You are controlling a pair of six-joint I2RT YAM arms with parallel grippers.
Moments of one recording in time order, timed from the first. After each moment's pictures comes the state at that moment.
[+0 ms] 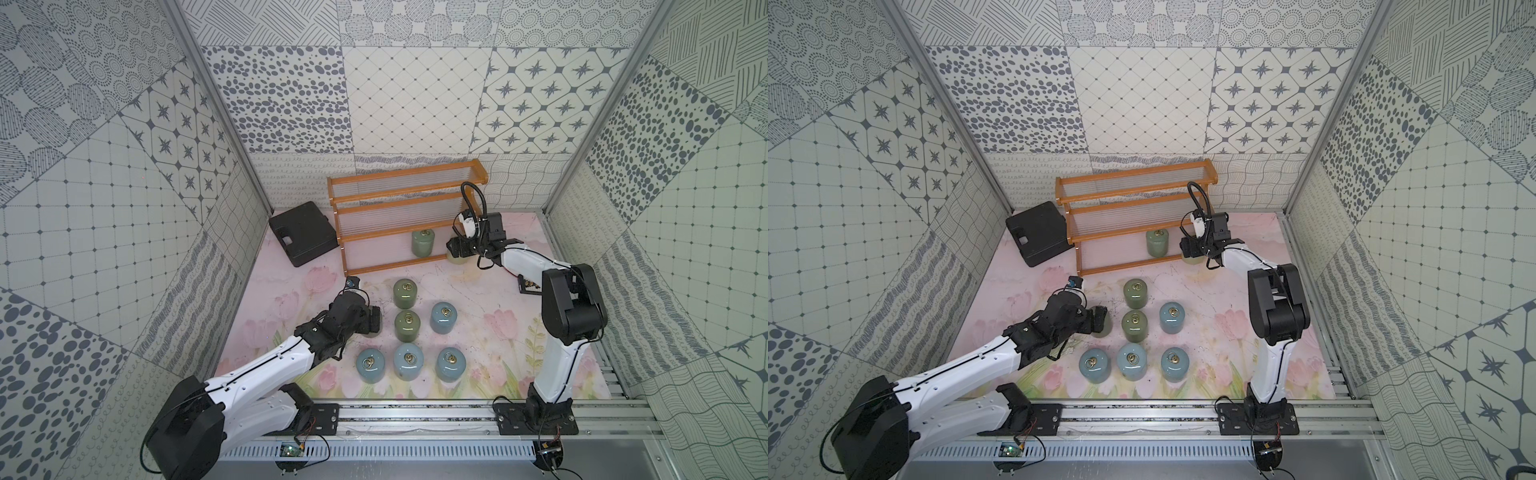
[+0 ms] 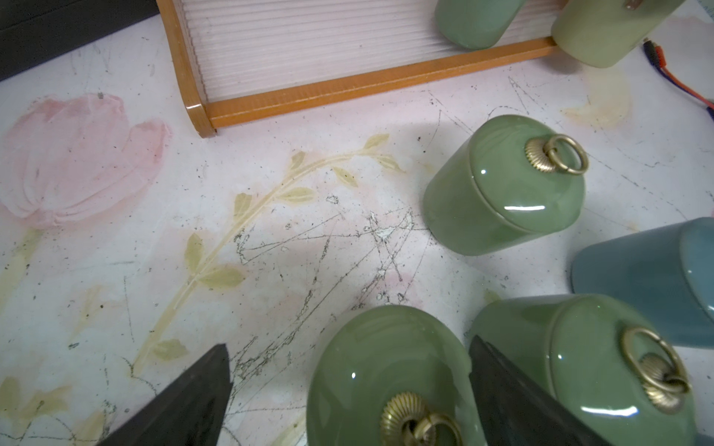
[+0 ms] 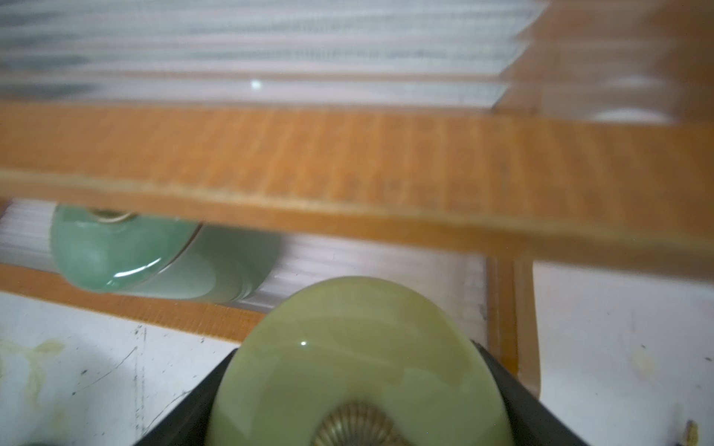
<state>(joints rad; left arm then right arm) -0.69 1.05 0.51 -0.21 -0.25 -0.43 0.23 1.90 1.30 -0.13 -0.19 -0.02</state>
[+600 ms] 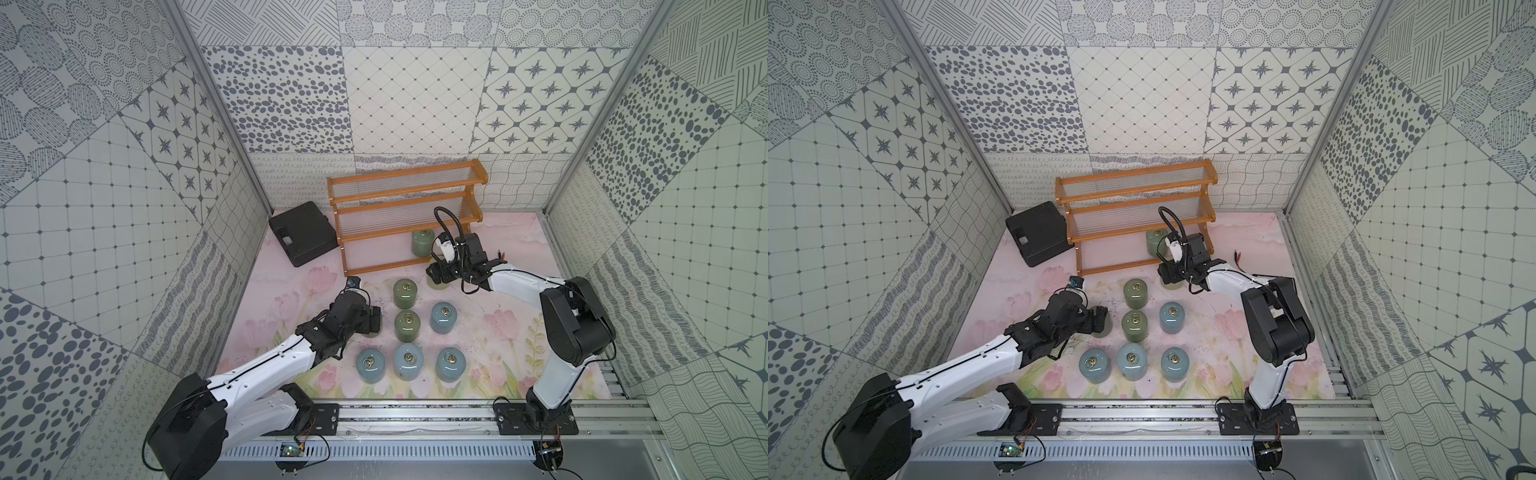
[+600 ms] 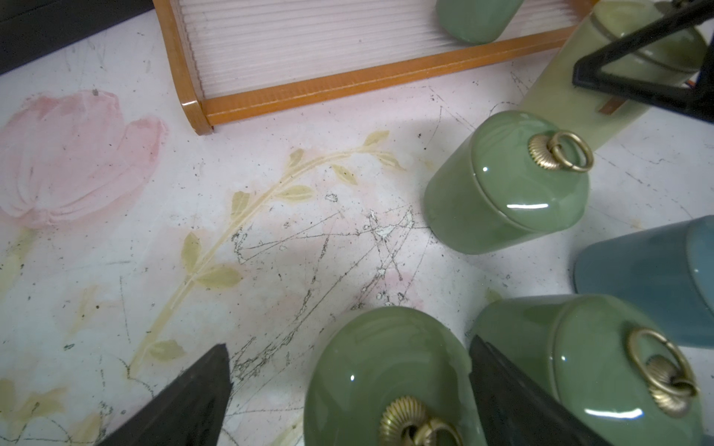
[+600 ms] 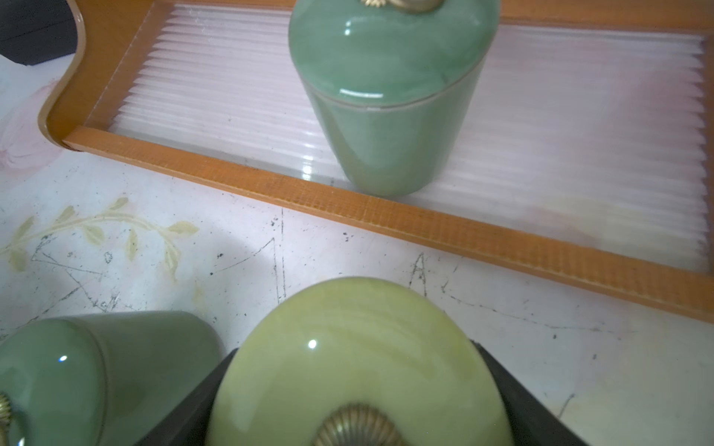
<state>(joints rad) -0.69 1.06 0.52 -0.21 -0.24 -0.43 0.43 1.78 1.09 -0.10 -0.16 0.04</state>
